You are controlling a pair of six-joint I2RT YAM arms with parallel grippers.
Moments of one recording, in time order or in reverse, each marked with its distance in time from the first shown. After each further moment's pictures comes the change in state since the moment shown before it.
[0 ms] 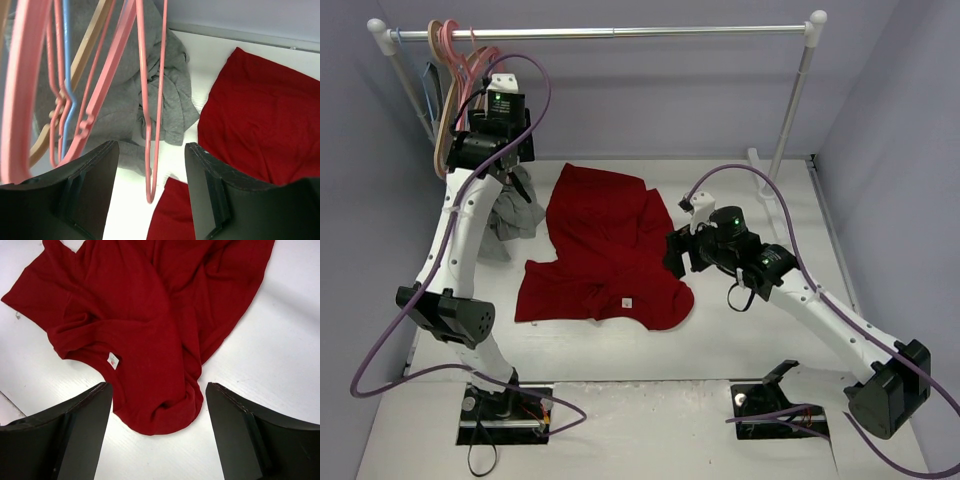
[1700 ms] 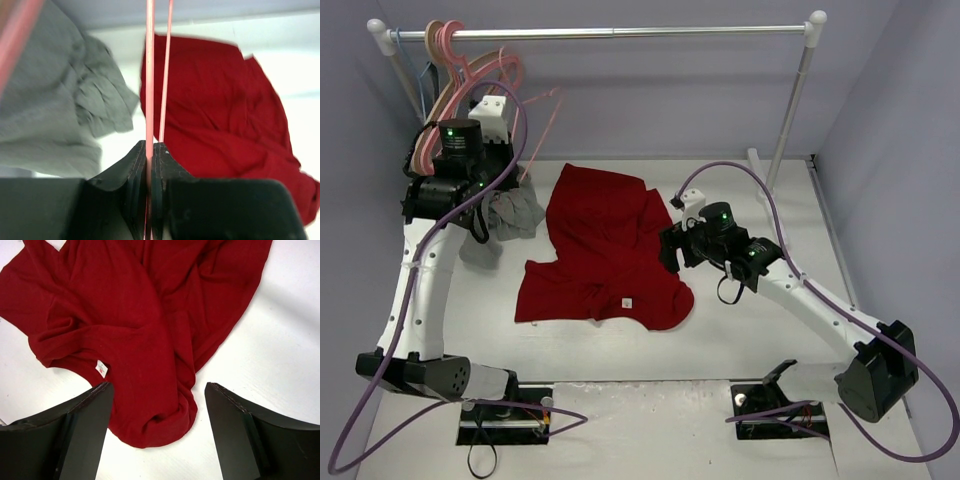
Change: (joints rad) left arm 0.095 -0.323 -0.316 0.139 0.521 0.114; right arm 0.000 0.104 0.021 0.048 0.024 -0.025
